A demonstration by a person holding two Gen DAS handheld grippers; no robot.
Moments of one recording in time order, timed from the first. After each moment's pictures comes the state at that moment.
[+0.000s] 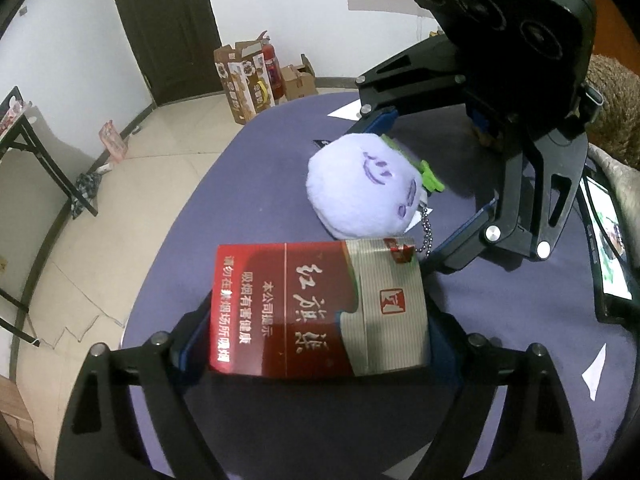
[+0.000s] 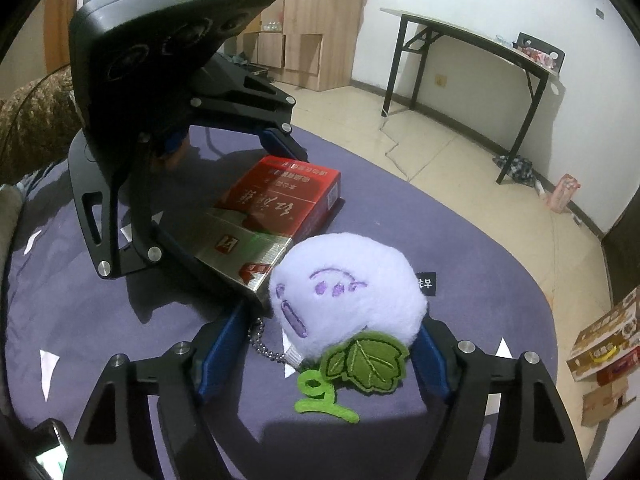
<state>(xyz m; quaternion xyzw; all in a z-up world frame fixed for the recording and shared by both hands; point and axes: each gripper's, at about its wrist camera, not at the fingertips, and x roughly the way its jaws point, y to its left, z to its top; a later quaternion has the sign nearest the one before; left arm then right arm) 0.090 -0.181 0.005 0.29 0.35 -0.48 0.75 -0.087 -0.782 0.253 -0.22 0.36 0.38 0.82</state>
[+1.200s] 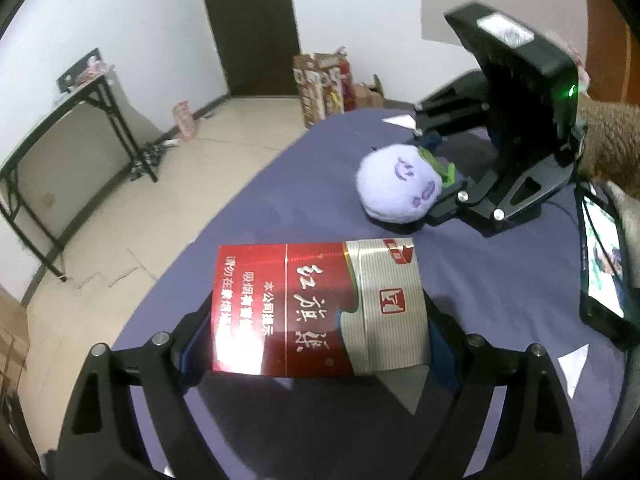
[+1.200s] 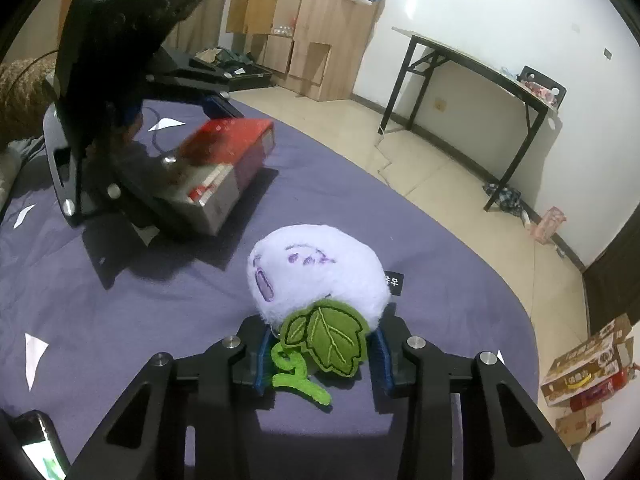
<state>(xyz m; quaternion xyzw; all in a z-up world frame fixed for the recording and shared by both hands) 0.048 -0.112 0.030 0.22 0.35 -0.38 0.83 -0.101 -0.762 0.244 -0.27 0.32 0.38 0.83</state>
